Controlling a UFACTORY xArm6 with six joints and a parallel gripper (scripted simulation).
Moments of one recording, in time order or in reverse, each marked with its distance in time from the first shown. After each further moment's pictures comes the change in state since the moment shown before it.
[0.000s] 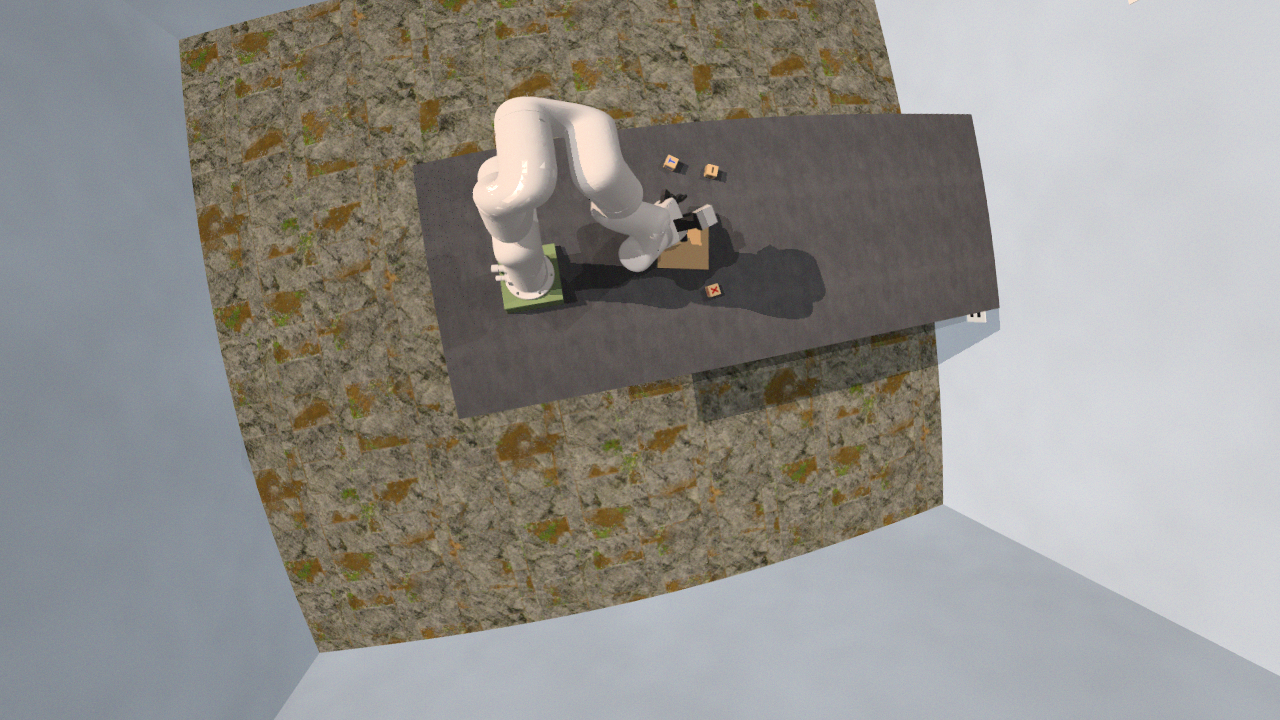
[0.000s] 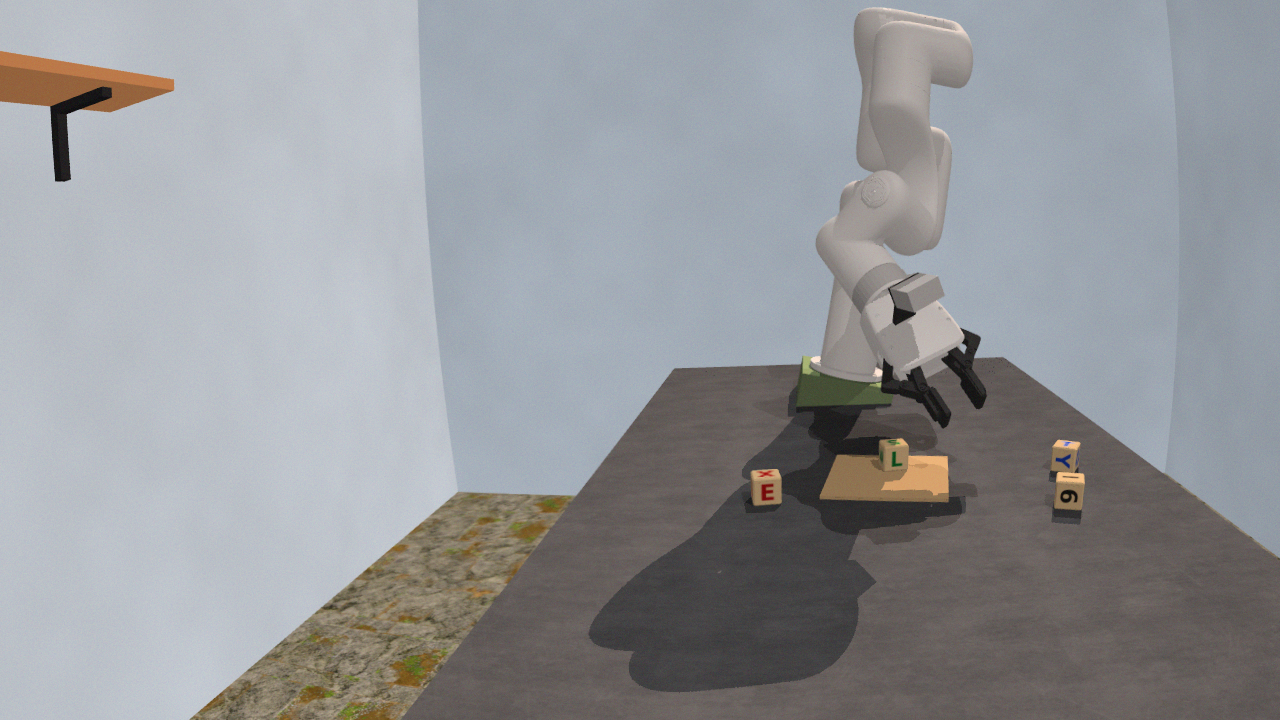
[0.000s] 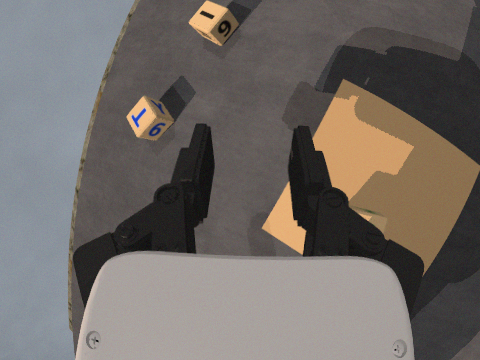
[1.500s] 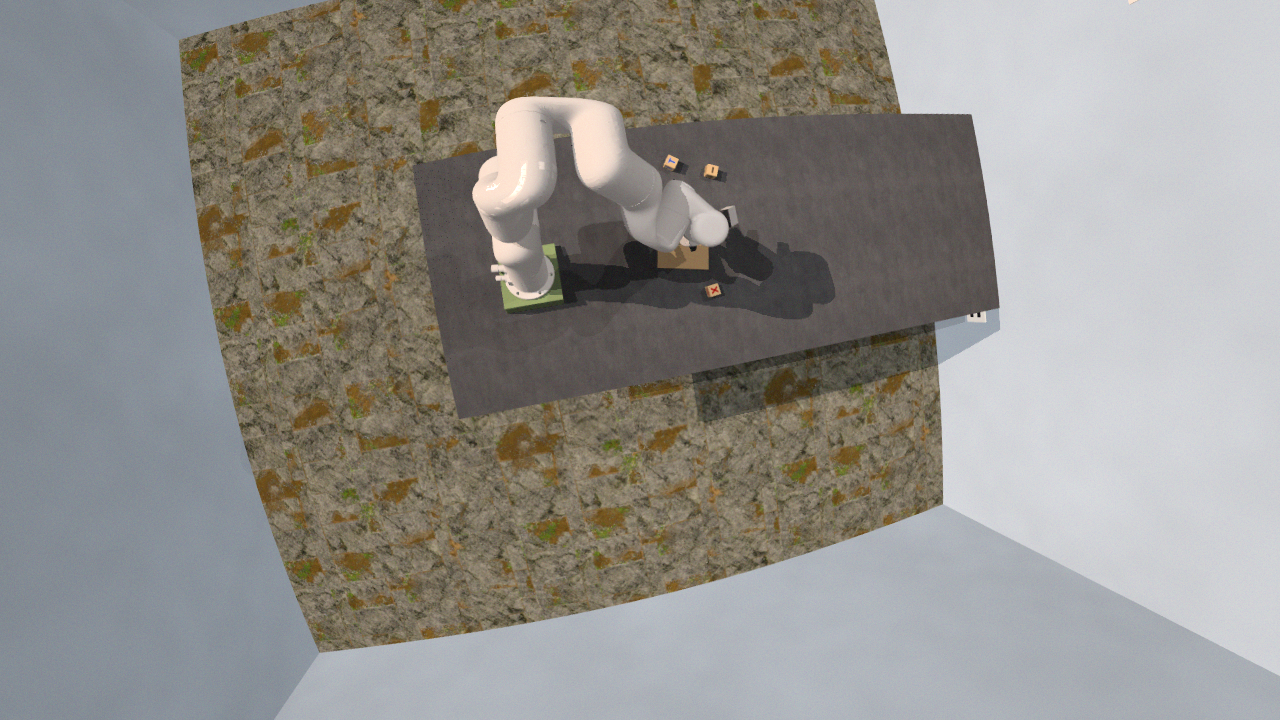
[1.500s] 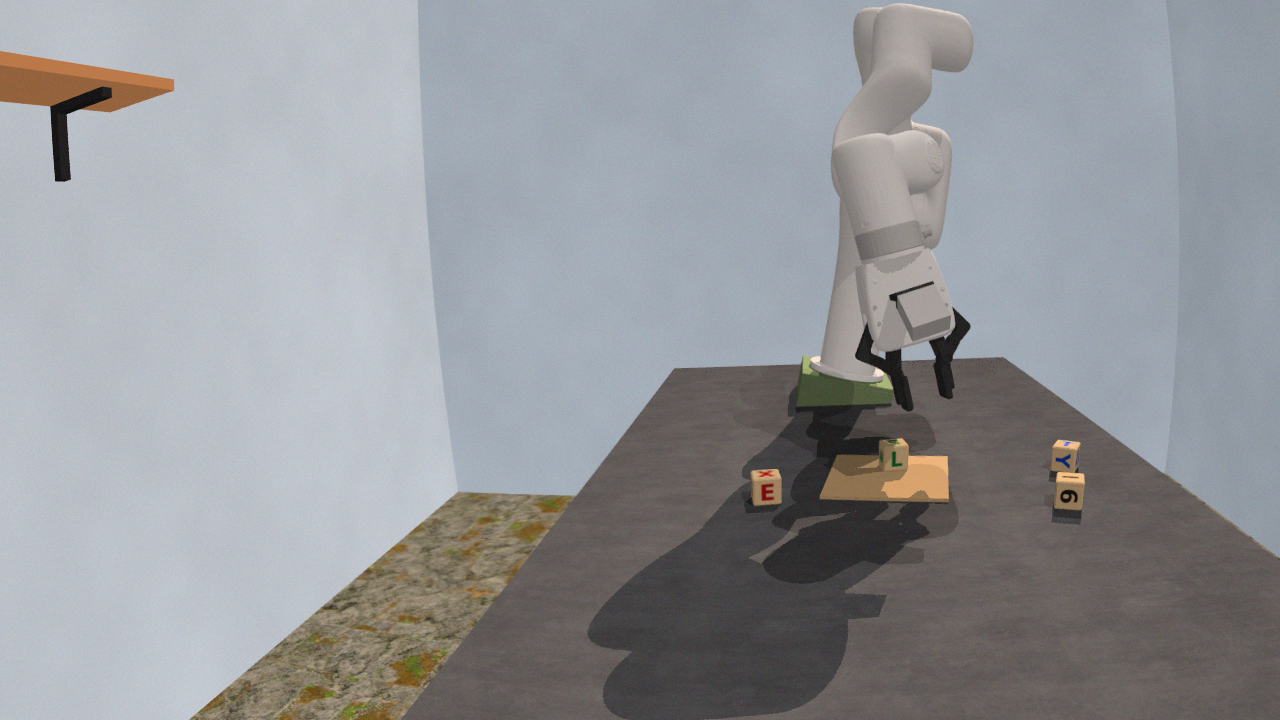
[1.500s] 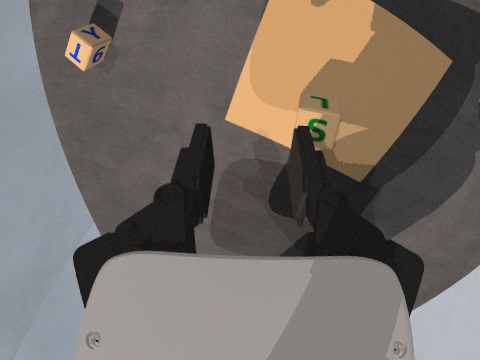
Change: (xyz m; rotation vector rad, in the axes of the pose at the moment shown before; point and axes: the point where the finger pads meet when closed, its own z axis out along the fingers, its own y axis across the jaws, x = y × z) arm -0.001 0.025 -0.032 -0.181 -0.681 0.094
